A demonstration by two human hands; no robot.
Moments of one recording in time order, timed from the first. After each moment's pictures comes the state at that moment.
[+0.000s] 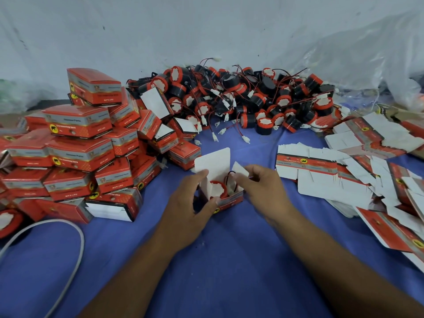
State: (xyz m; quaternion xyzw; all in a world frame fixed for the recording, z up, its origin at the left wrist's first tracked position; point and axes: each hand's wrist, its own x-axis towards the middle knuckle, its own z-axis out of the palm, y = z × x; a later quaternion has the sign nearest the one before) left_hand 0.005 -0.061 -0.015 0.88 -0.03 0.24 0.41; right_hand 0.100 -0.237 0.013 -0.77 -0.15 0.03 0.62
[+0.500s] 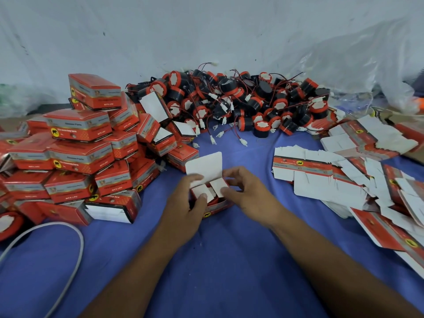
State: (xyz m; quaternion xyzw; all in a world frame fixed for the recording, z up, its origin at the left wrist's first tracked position) left_hand 0.004 -0.067 -0.009 0.84 0.02 0.24 0.48; right_hand 0.101 -0.235 0.006 -0.73 -0.25 0.16 0.62
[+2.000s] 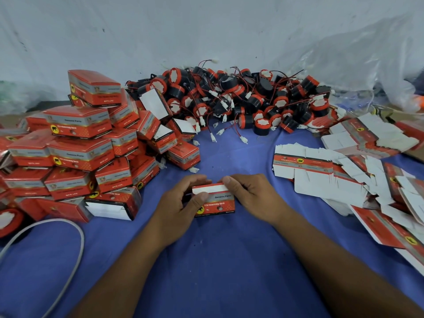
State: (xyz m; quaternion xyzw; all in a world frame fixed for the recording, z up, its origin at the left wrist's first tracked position) left_hand -0.007 -0.053 0.007 0.82 -0.03 0.14 0.56; right_hand 0.100 -0.246 0.011 -0.79 -0.40 0.01 0.46
